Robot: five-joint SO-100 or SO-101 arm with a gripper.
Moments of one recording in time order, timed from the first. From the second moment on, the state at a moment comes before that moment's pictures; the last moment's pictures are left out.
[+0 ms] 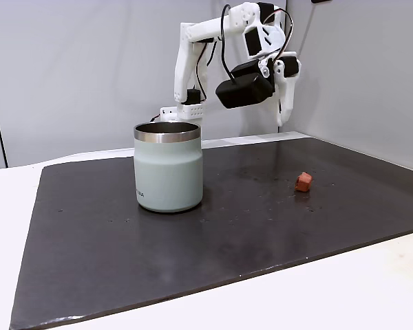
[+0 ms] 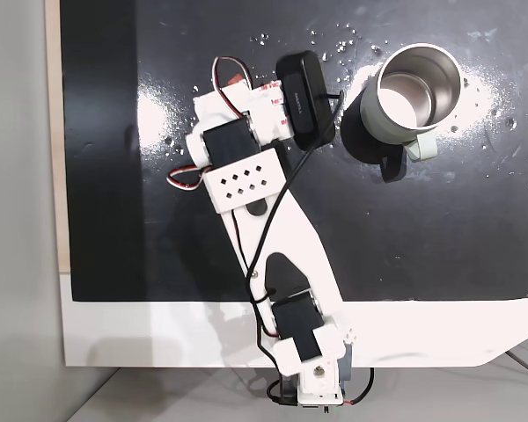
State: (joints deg) arm -20.1 85.3 72.0 79.0 1.9
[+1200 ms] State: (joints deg) arm -16.9 53.3 30.8 91.1 8.3
